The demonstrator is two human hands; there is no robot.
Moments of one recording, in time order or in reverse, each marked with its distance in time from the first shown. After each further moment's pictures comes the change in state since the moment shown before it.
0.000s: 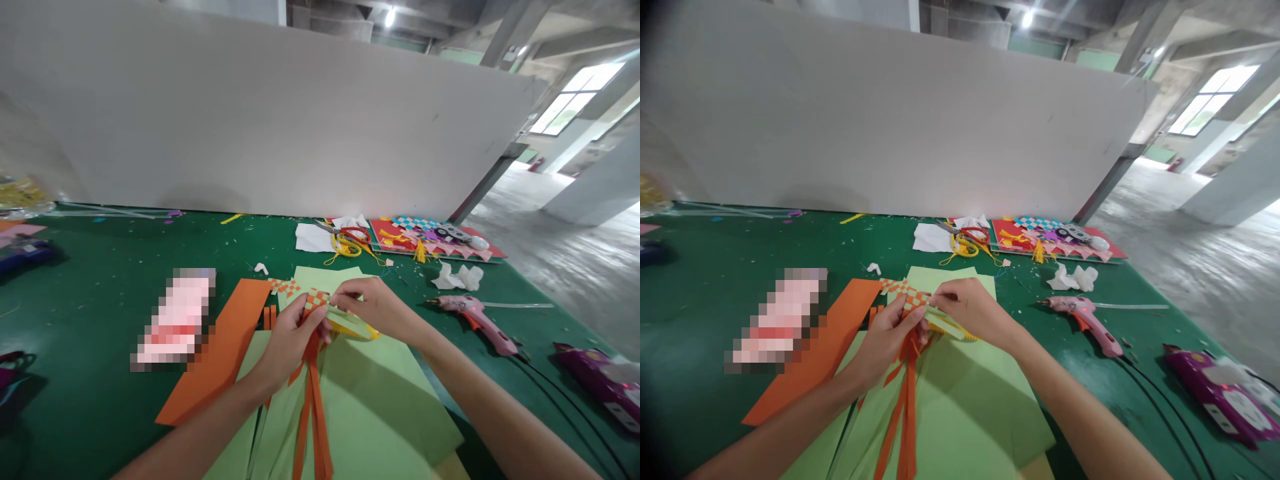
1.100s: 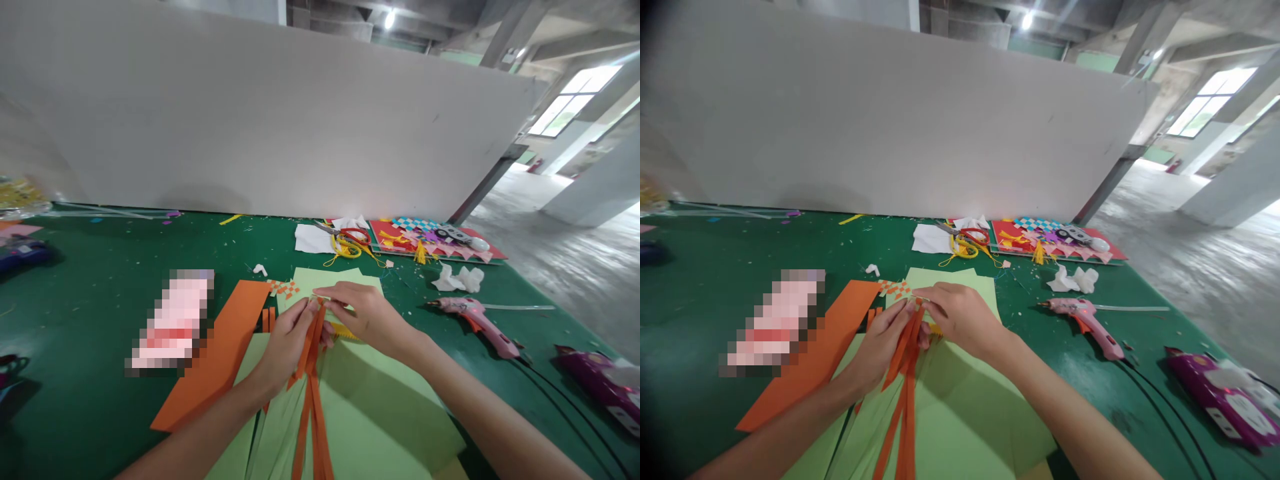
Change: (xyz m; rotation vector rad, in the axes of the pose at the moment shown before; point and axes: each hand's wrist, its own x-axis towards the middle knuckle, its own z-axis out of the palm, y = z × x) left_hand -0.002 0.007 0.002 -0.137 0.019 -0.109; right_hand -0.002 0.006 0.017 -0.146 0.080 -0.296
